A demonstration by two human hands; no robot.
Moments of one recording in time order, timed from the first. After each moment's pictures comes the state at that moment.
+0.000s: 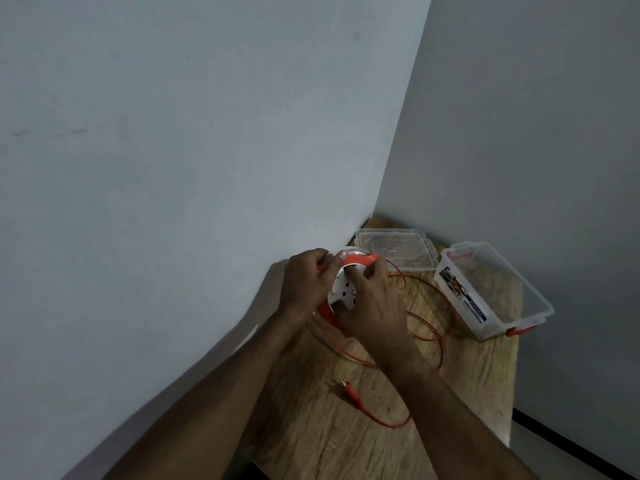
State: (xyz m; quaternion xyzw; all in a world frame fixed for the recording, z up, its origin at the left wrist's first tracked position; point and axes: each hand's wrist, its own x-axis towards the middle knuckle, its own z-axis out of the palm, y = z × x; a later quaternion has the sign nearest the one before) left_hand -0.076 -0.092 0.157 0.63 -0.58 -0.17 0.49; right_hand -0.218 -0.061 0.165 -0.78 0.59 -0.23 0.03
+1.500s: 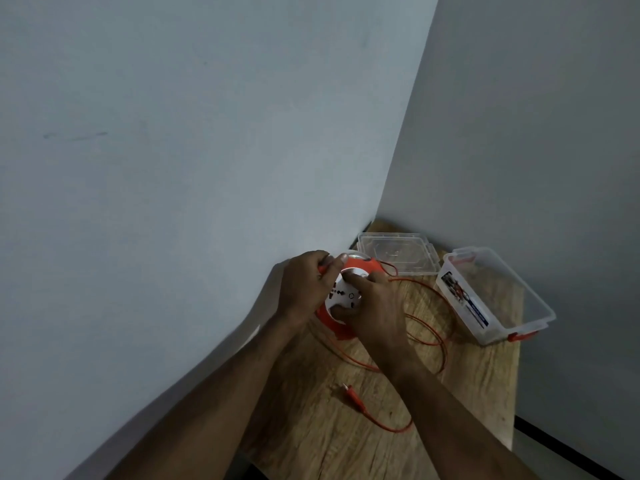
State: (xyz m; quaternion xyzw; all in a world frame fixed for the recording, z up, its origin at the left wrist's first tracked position) left_hand -0.067 -0.090 0.160 0.62 -0.60 -0.15 0.48; right_hand -0.214 -0.059 0.172 -0.75 0.58 -0.28 0.13
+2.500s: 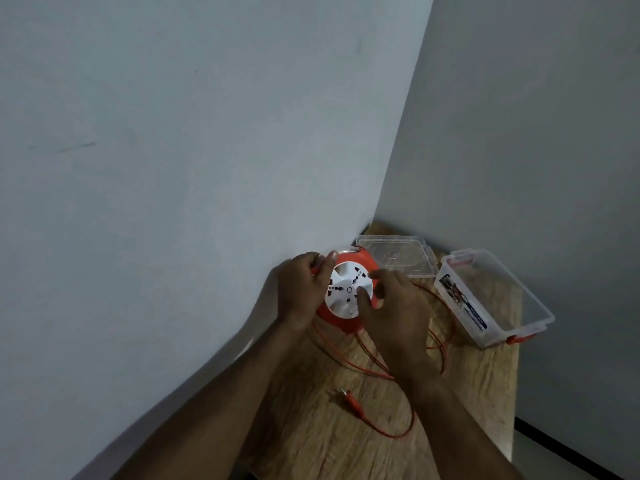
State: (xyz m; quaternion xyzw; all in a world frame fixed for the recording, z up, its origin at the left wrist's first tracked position) left_hand -0.074 -0.091 0.161 0.65 -0.54 -0.14 0.52; right_hand -0.233 -0.054 0.185 -0.69 0.61 -0.38 0.02
